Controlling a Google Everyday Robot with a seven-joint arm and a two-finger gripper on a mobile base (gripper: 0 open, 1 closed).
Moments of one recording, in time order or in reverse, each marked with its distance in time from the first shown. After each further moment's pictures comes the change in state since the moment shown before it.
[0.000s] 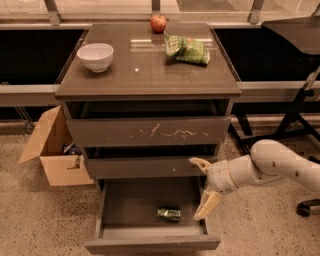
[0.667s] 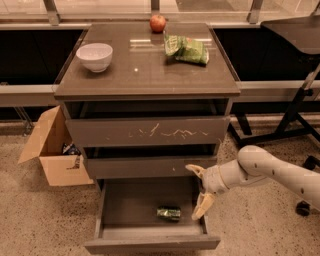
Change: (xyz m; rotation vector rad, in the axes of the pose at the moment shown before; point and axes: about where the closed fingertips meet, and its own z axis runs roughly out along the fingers) arm 0.074 -0.027 0.056 -0.068 0.014 0.009
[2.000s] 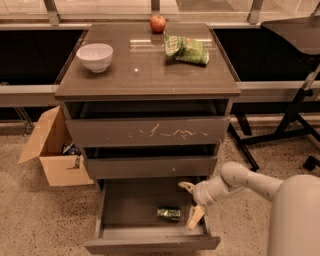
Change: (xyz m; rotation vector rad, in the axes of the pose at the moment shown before) arm 0.095 -0.005 0.092 -0.103 0.020 0.043
